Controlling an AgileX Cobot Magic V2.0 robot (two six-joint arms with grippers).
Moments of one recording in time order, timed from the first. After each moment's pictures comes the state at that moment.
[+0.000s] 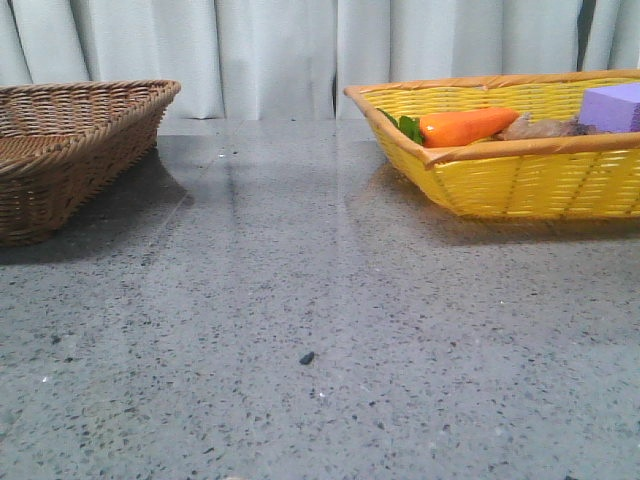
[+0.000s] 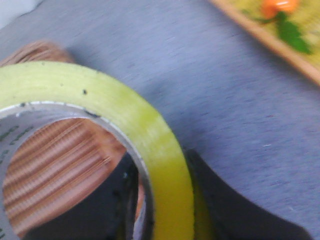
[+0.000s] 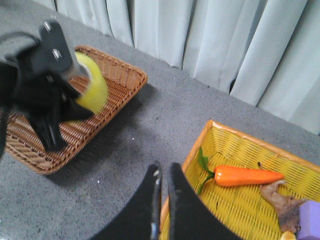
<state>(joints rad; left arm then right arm) -0.54 1.51 -1.61 0.14 1.05 0.02 0.70 1.30 -2.03 -0.21 1.29 0.06</state>
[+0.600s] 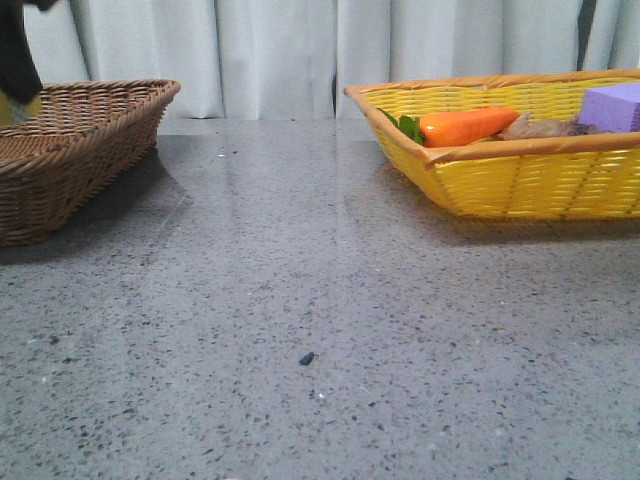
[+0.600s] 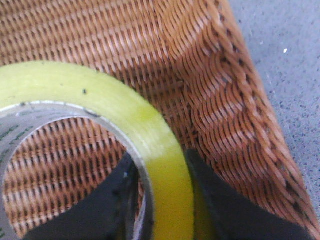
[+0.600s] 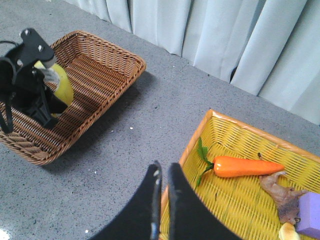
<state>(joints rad) -0.28 1.51 -1.27 0.00 0.83 0.02 0.70 1.30 -2.00 -0.21 1.29 0.06</state>
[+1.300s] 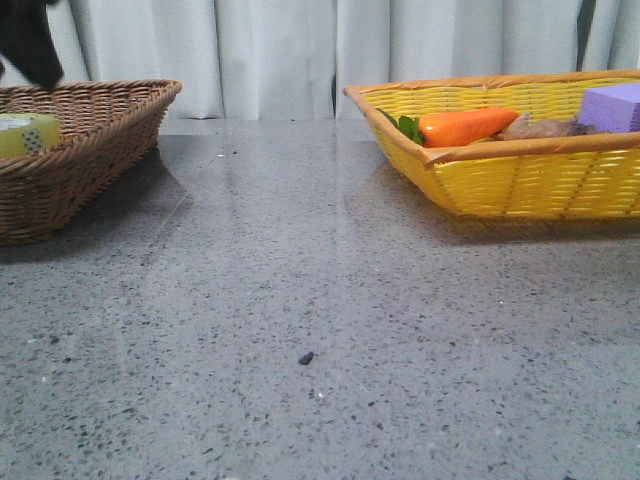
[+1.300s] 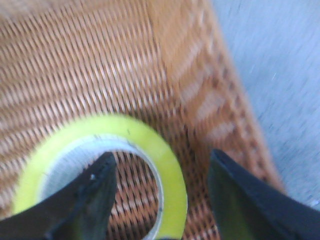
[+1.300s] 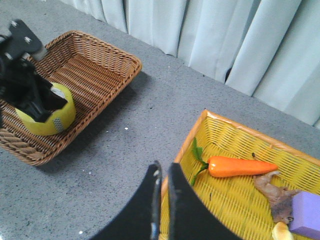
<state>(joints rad) -0.28 1.46 -1.29 0.00 0.77 0.02 0.70 1.30 -1.99 -0.23 1.29 0.06</state>
